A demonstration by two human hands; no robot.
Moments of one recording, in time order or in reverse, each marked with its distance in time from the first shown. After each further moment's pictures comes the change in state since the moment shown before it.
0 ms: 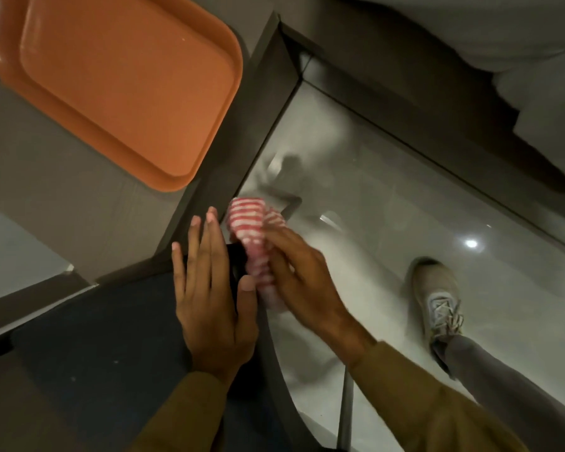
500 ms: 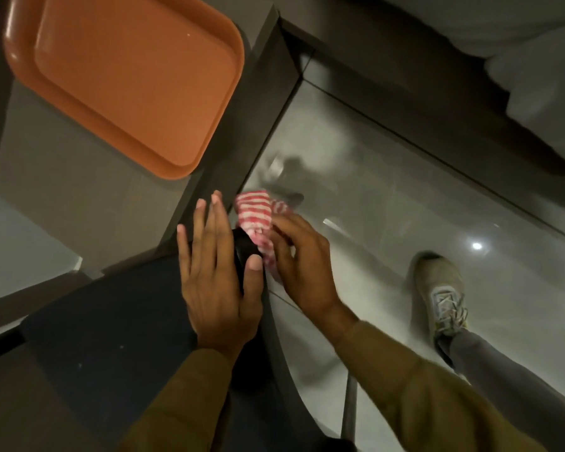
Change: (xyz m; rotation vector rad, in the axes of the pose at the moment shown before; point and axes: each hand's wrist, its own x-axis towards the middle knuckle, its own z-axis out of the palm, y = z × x) left_hand -0.002 -0.002 0.002 0.021 0.005 0.025; right_hand -0.002 -0.003 0.007 -0.141 0.163 0.010
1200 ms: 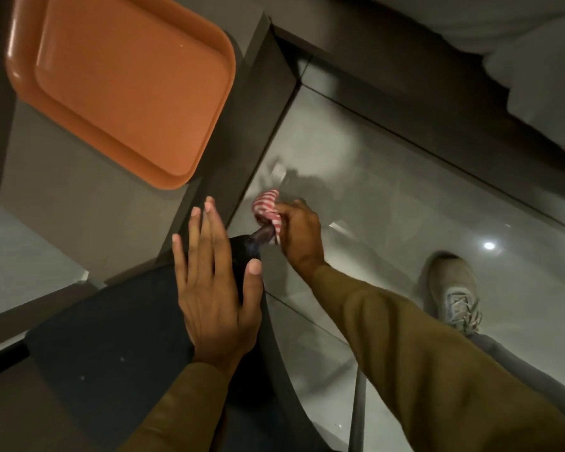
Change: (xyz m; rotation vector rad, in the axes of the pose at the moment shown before) left_hand 0.000 0.001 0.003 0.071 -0.007 0.012; right_hand 0.059 0.073 0.036 -0.116 -0.039 0.173
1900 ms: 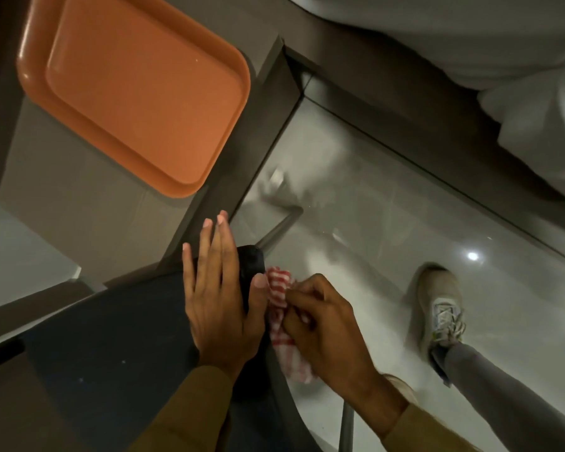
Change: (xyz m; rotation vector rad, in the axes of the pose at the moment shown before) left_hand 0.002 0.001 -0.008 -0.020 -0.042 -0.006; right_hand -0.134 -0.038 -0.074 0.260 -0.211 0.023
